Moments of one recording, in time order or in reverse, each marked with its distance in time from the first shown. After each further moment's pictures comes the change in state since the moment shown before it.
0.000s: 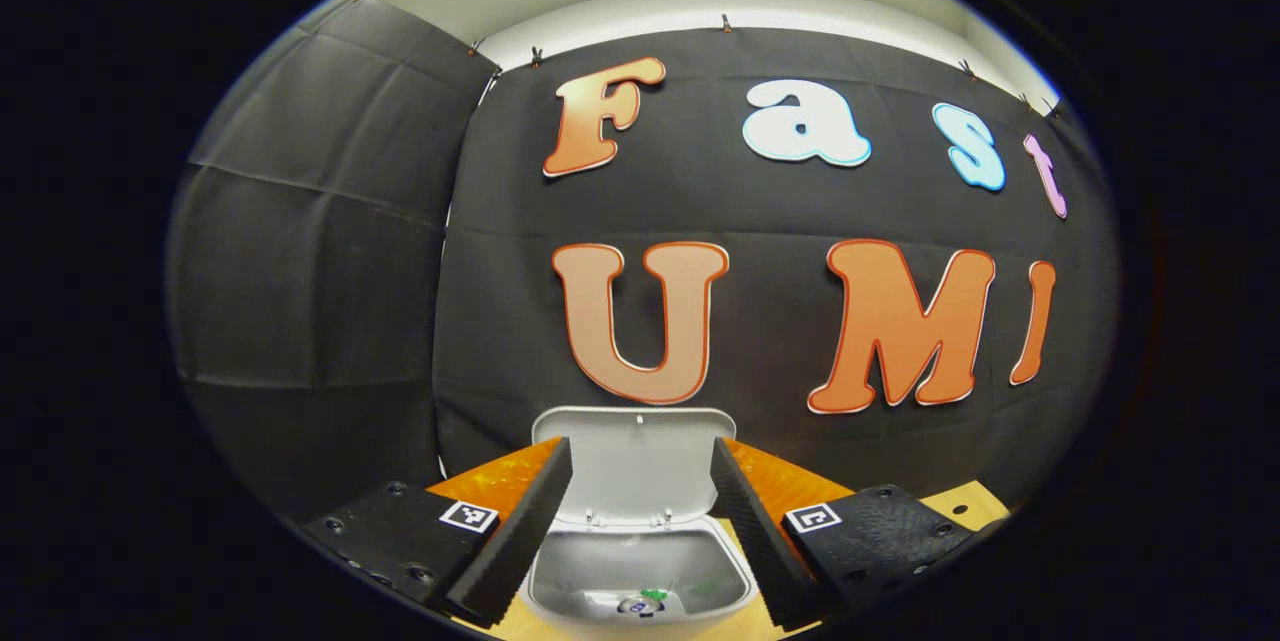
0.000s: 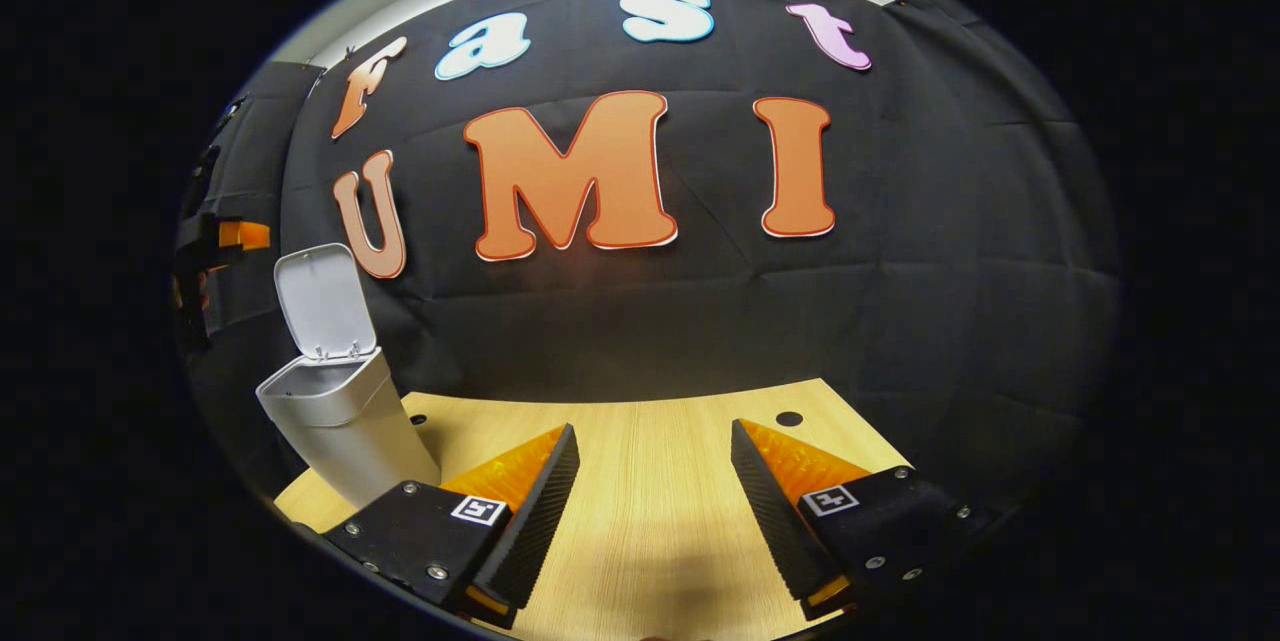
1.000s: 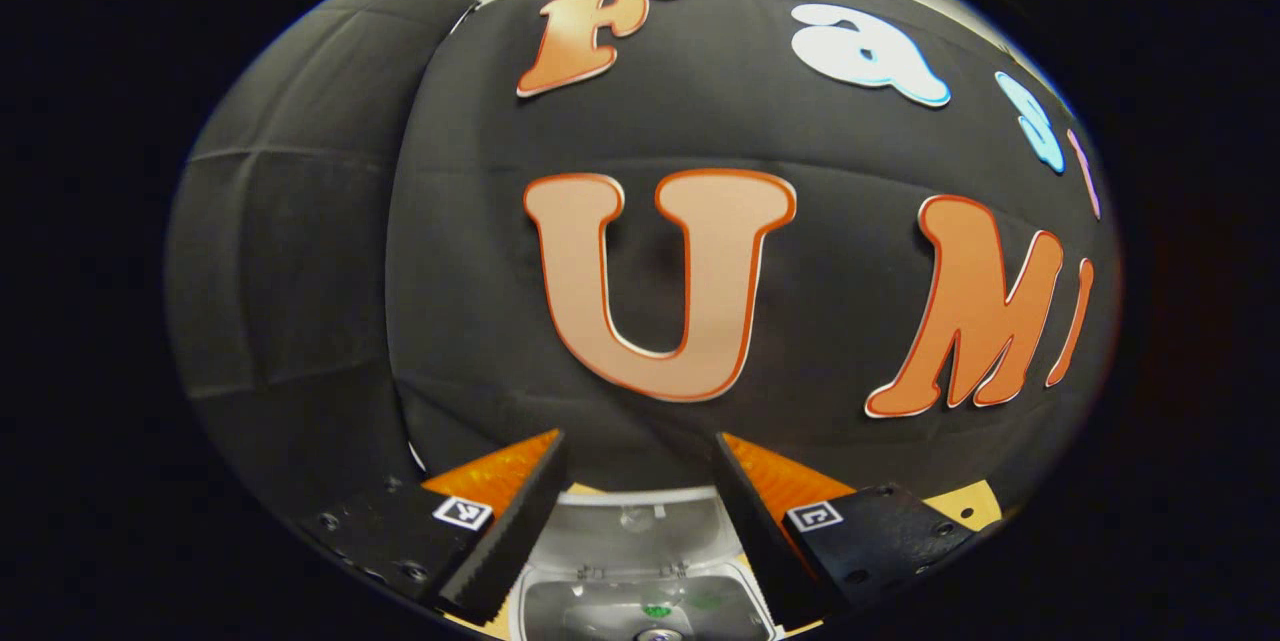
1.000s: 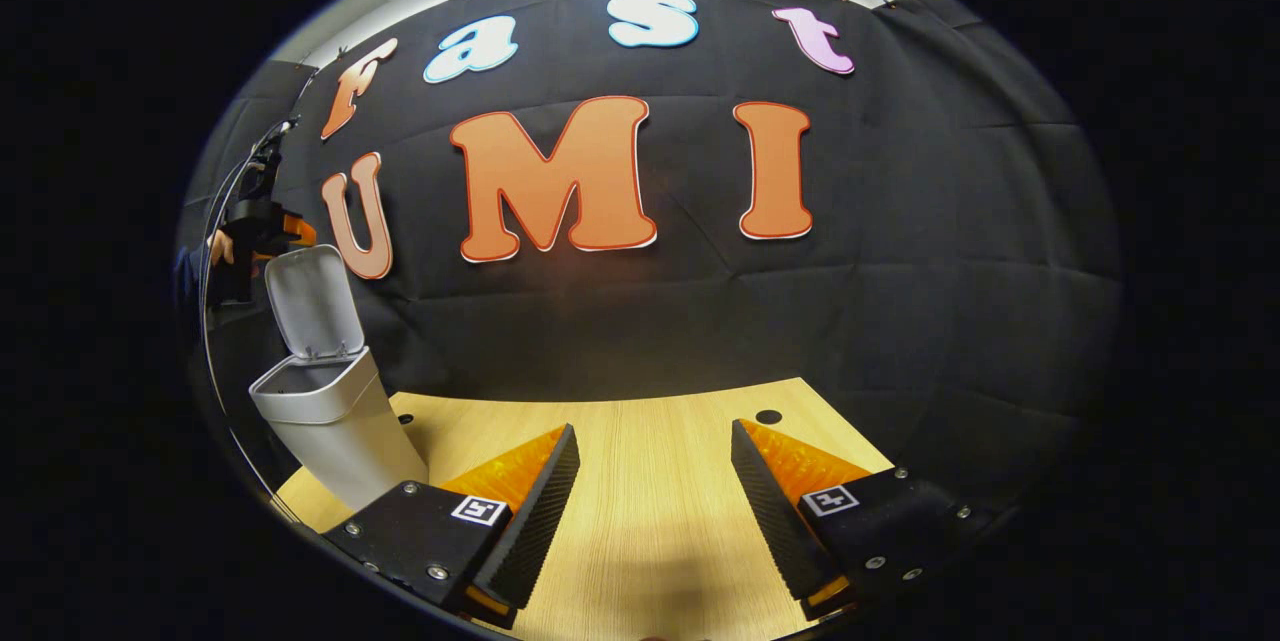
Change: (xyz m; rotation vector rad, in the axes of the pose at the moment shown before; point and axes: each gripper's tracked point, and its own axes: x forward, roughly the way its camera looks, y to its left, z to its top) left arm 0.158 0.007 -0.040 -0.006 0.202 -0.023; right arm -0.010 -0.019 0.004 -0.001 0.002 -0.056
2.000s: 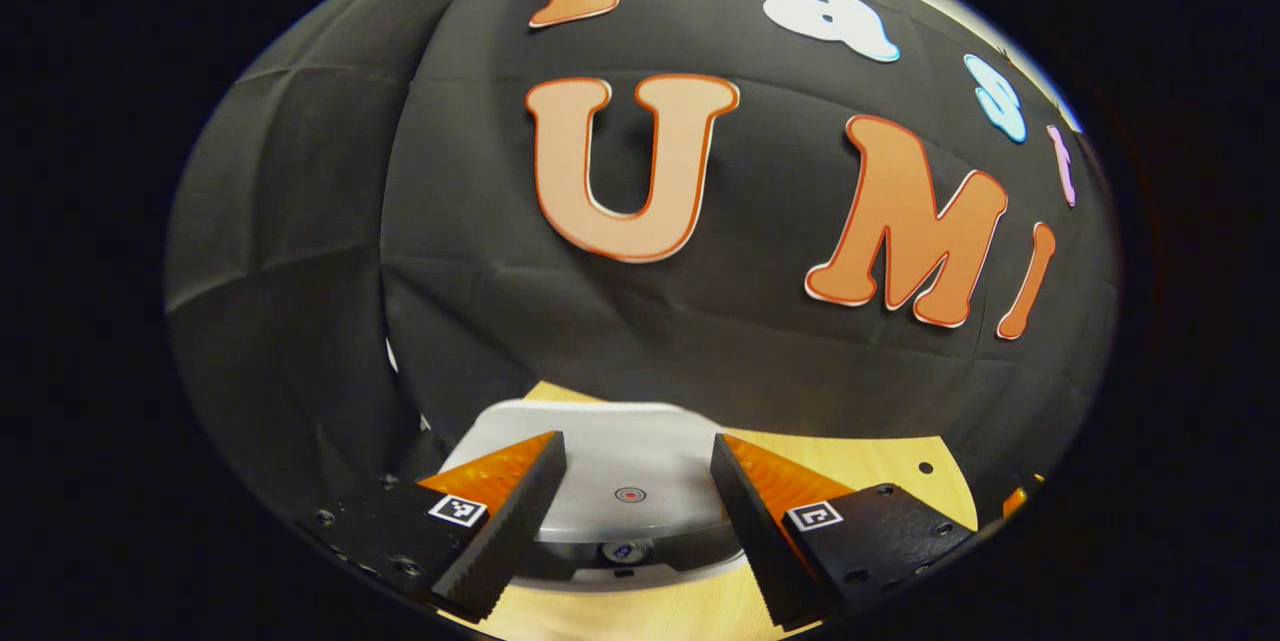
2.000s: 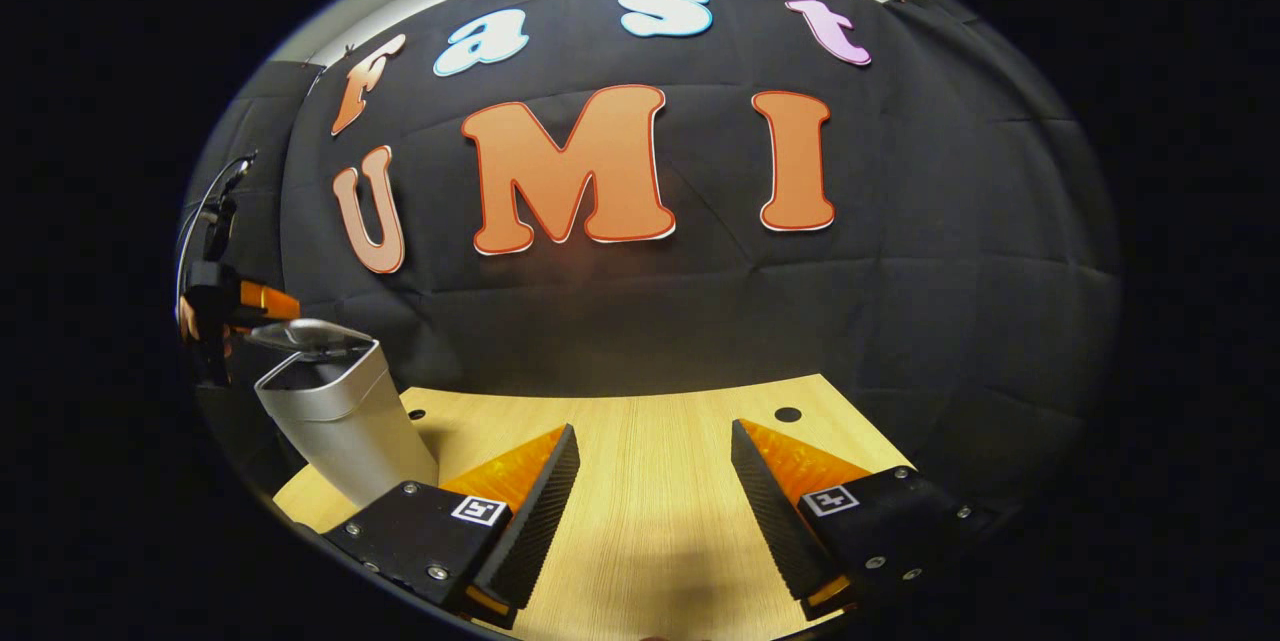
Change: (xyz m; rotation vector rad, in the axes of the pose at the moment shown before) left arm -0.115 -0.026 -0.150 -0.088 0.243 -0.095; right arm 0.015 0.009 -0.003 -0.004 0.016 0.056
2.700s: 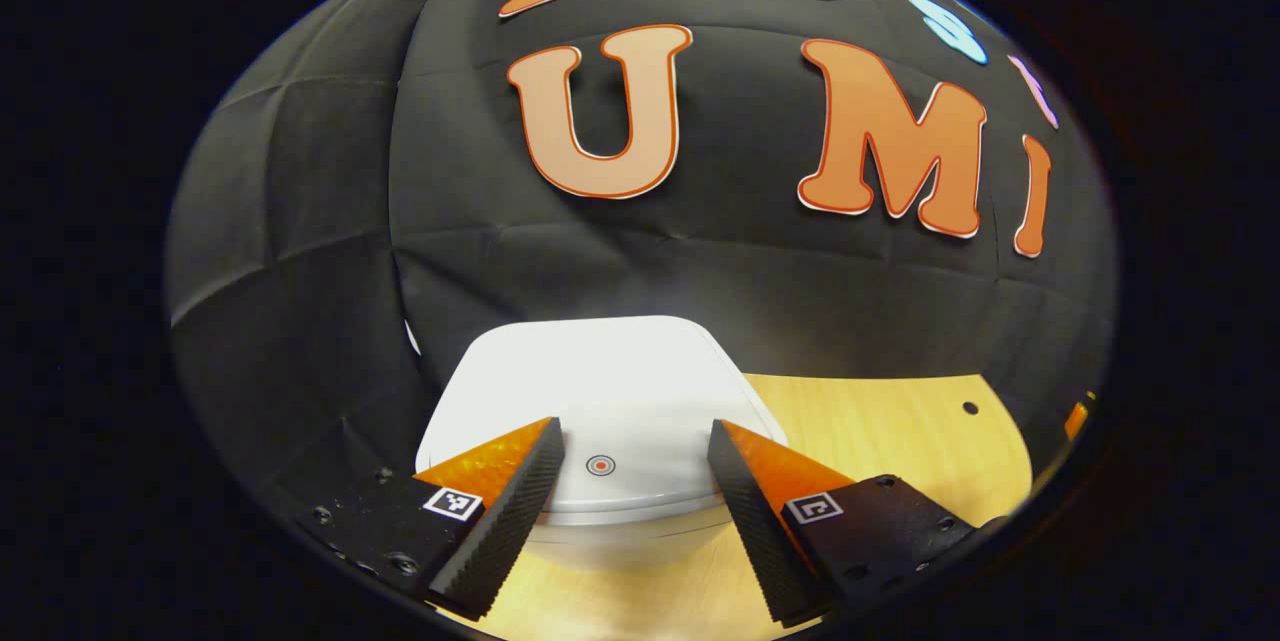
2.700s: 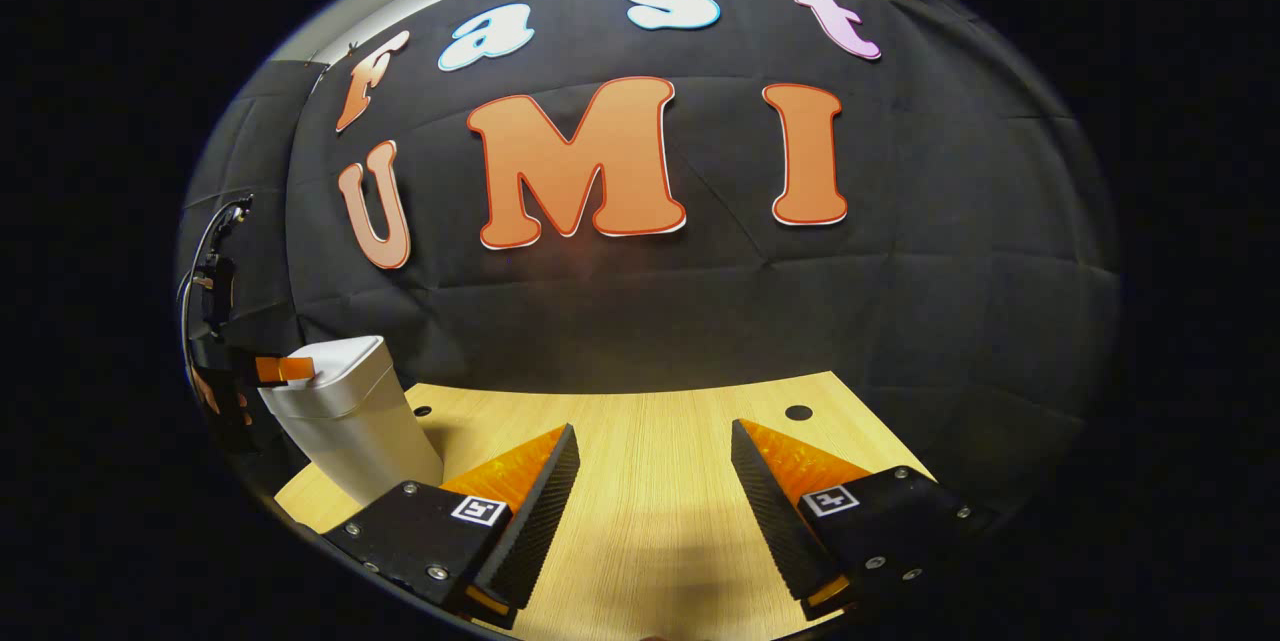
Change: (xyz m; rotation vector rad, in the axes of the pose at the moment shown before) left arm 0.002 -0.010 -0.068 0.141 0.009 0.076; right arm 0.011 0.009 -0.006 -0.007 0.021 0.035
